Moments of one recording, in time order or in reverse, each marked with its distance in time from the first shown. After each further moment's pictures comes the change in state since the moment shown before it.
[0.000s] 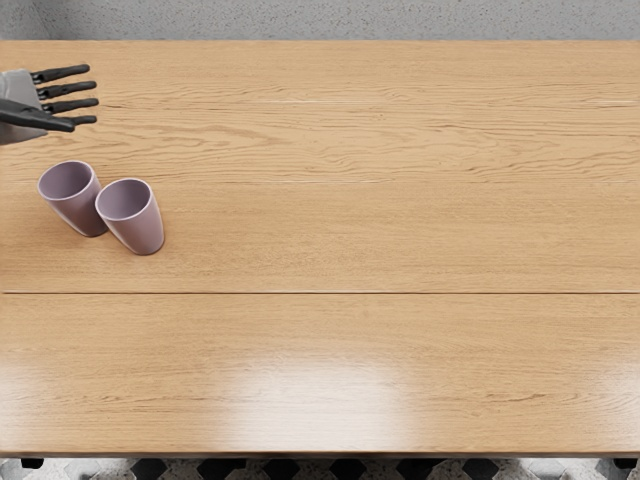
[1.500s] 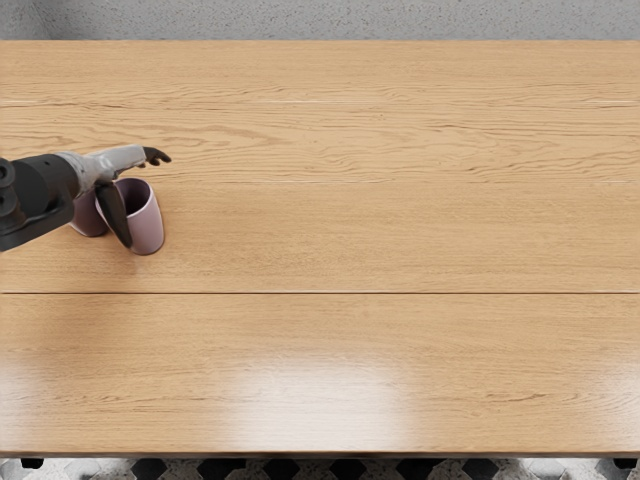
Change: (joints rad) left arm -0.232 -0.067 0.499 -0.627 1.175 0.664 0.028; right arm 0.006 0.000 -0.019 -0.003 0.003 -0.005 0.000
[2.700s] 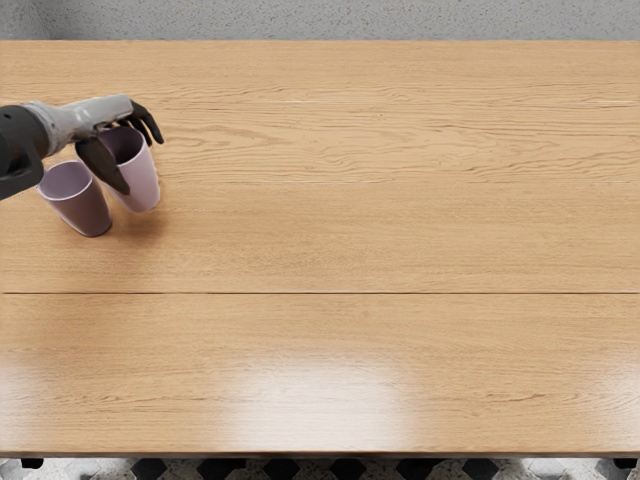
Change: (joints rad) left arm -0.146 0.131 -0.019 -0.147 -0.022 -0.025 0.009; right arm 0.000 0.000 0.000 0.000 0.000 0.000 0.000
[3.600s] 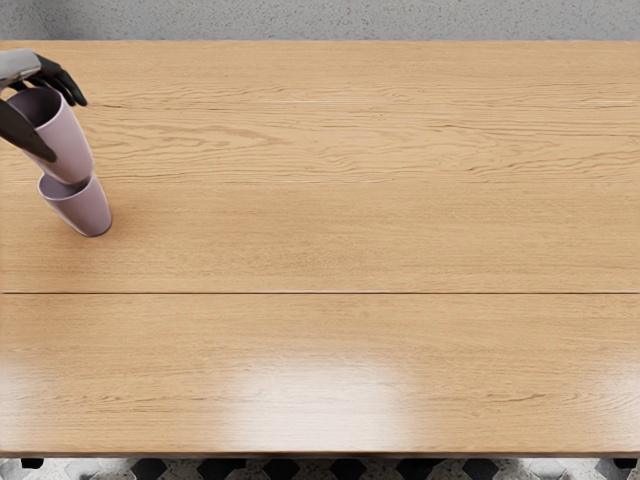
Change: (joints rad) left arm -0.021 0.250 -0.109 -0.075 -0.025 -0.098 -0.006; right arm 0.000 0.000 0.000 0.000 0.000 0.000 0.000
